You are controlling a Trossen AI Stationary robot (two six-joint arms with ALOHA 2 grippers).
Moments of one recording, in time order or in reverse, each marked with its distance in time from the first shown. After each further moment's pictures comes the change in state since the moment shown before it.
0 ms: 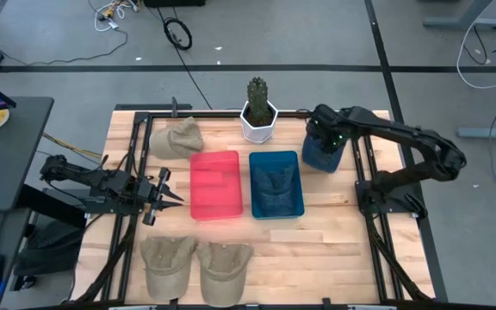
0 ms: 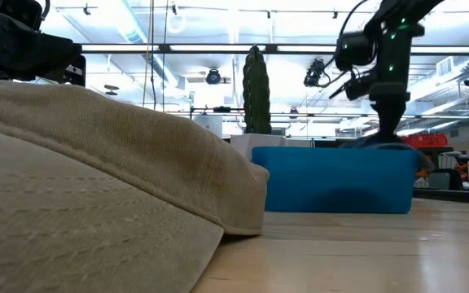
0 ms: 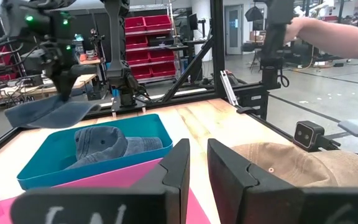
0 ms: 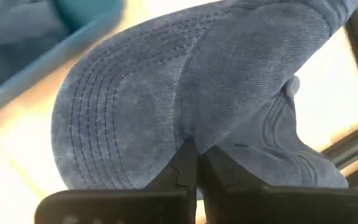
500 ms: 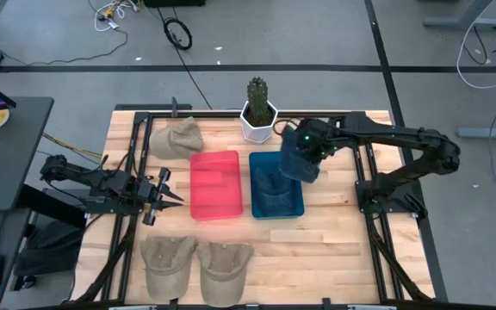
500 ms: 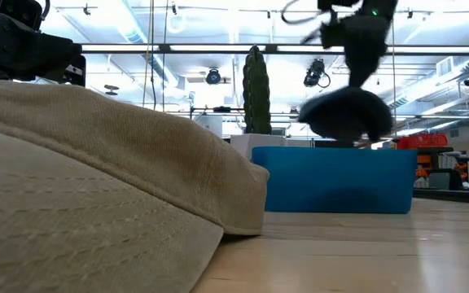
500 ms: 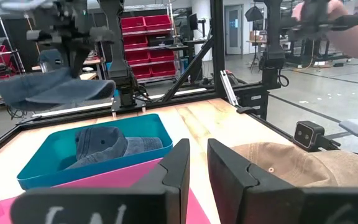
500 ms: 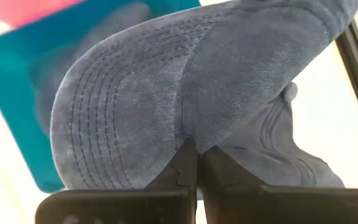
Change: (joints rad) left arm 0.000 0.000 0.000 0.000 0.000 0.000; right arm 0.353 0.068 0.289 -0.035 -0.009 0.187
